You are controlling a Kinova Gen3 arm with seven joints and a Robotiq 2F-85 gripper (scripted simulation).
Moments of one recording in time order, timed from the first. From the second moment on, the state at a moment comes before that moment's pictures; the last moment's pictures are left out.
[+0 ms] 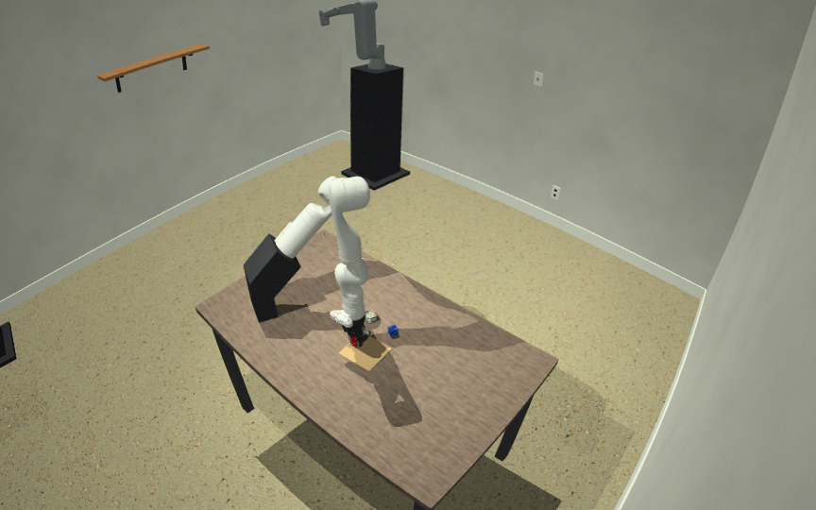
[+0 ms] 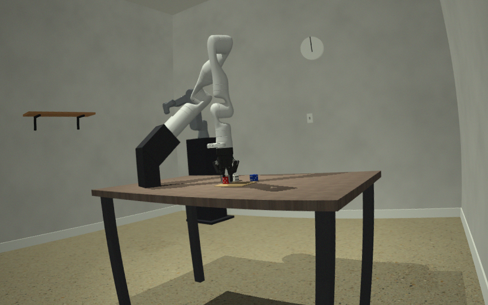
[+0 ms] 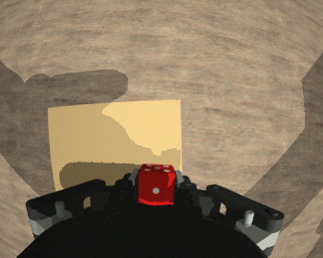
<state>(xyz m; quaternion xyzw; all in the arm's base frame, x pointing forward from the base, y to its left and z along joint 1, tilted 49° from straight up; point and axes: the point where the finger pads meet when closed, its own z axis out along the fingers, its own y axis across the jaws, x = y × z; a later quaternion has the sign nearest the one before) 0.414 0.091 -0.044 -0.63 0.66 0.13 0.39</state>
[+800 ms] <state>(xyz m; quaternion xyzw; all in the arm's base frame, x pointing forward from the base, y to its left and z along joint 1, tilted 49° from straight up) 0.414 0.091 -0.044 -0.63 0.66 0.13 0.39</state>
